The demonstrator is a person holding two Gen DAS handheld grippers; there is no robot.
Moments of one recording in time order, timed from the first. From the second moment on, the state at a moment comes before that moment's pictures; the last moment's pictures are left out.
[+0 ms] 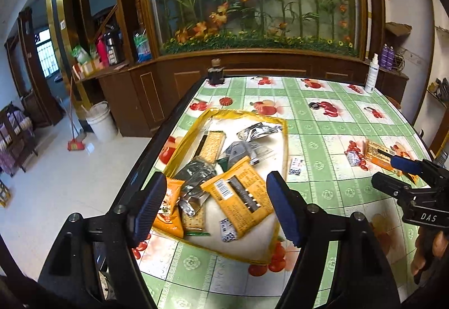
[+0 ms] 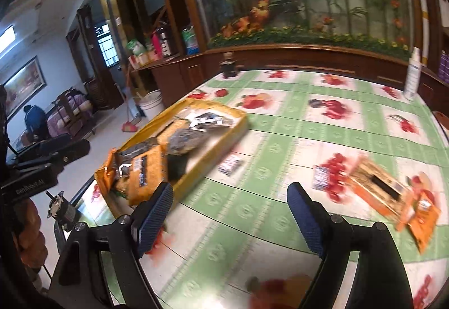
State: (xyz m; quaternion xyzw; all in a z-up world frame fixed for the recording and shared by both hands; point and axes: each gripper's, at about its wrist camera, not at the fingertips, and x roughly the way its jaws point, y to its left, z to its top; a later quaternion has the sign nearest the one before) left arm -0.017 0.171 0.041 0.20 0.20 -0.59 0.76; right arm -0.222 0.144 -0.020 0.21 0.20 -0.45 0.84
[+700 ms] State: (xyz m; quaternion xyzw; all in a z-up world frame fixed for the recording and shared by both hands) left arm -0.077 0.174 0.046 0.23 0.18 -0.60 0.74; right arm -0.347 0.163 -0.040 0.27 0.16 -0.53 0.79
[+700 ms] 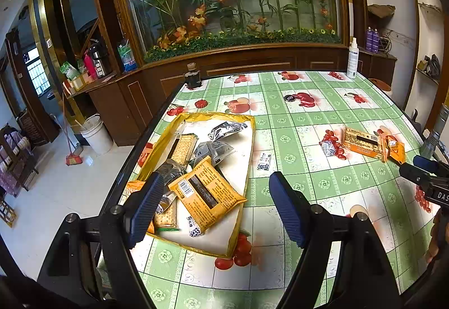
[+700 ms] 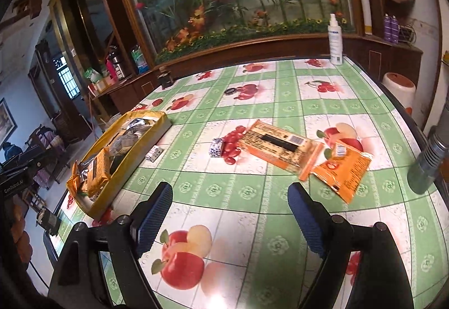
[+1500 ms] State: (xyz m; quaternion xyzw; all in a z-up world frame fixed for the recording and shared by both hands) left arm -0.109 0.136 0.000 0.25 0.27 -0.66 0.66; right arm -0.404 0.164 -0.072 0.33 0.15 -0.55 0.76
